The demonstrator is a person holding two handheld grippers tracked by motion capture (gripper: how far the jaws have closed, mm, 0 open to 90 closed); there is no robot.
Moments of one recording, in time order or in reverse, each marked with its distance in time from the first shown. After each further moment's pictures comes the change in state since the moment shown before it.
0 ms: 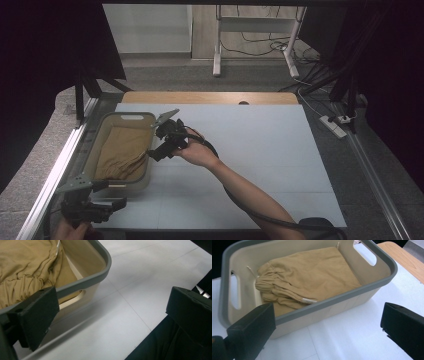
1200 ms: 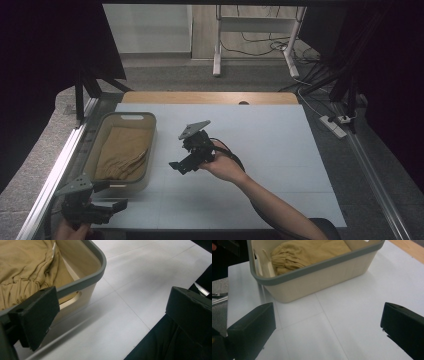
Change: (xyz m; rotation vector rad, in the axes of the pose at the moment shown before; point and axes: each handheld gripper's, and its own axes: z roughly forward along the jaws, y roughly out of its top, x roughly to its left) left arm -0.004 0.000 0.000 -0.003 -0.005 0.040; right arm 0.006 -0.055 -0.064 -0.007 0.018 0.047
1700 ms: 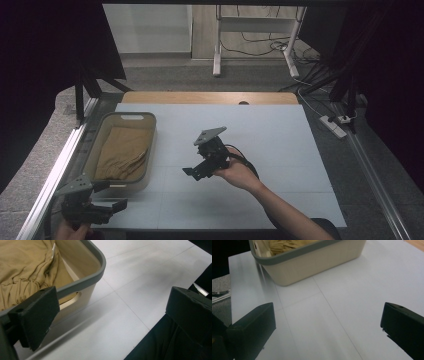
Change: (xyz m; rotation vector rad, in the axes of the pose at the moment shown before) left arm 0.001 0.000 0.000 -0.005 -0.004 -0.003; right arm -0.002 -0.030 -0.029 0.018 -0.022 0.033
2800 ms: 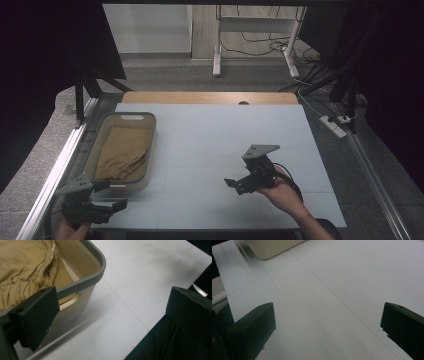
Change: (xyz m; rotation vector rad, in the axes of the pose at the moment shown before) left arm 0.001 0.000 0.000 -0.003 -0.006 -0.007; right arm -0.007 -0.084 -0.090 -0.017 -0.142 0.135
